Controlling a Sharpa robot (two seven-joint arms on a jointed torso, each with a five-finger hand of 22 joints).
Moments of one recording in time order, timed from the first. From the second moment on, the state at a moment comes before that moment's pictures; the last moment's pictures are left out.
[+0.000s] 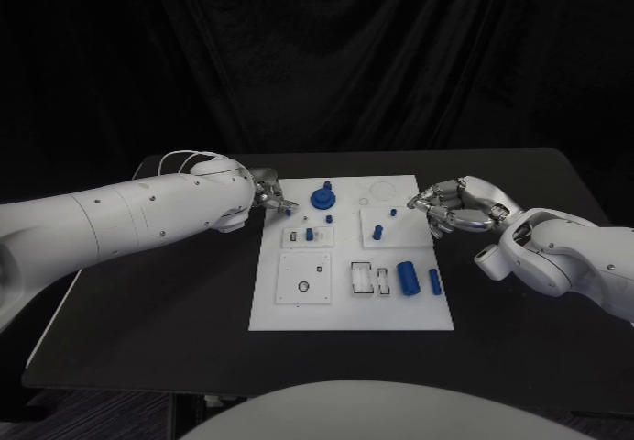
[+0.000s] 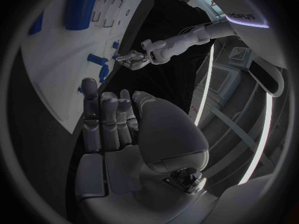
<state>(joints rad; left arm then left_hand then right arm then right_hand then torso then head) 1.29 -0.61 -0.21 1.14 -1.19 -0.02 -0.37 1.19 0.17 -0.14 0.24 0.23 0.98 0.04 0.18 1.18 1.46 -0.03 1.57 1.31 1.47 -0.09 1.57 1.31 0.03 1.47 0.03 1.48 1.31 1.22 -0.93 -0.25 1.45 -0.58 -0.20 0.43 1.38 0.05 0.23 0.28 0.32 0.81 0.15 0.38 0.27 0.92 0.08 1.22 1.00 1.19 0.02 1.06 1.14 0.16 1.08 0.13 0.68 1.23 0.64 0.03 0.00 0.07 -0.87</state>
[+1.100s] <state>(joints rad) 1.28 -0.60 -0.21 1.12 -1.19 -0.01 -0.35 1.24 0.14 -0.04 0.21 0.37 0.99 0.04 0.15 1.15 1.46 -0.03 1.58 1.31 1.47 -0.09 1.57 1.31 0.03 1.47 0.03 1.47 1.31 1.22 -0.92 -0.25 1.44 -0.58 -0.19 0.43 1.38 0.05 0.24 0.28 0.32 0.81 0.15 0.38 0.26 0.92 0.08 1.22 1.00 1.19 0.02 1.06 1.13 0.16 1.08 0.13 0.67 1.23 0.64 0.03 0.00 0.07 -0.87</state>
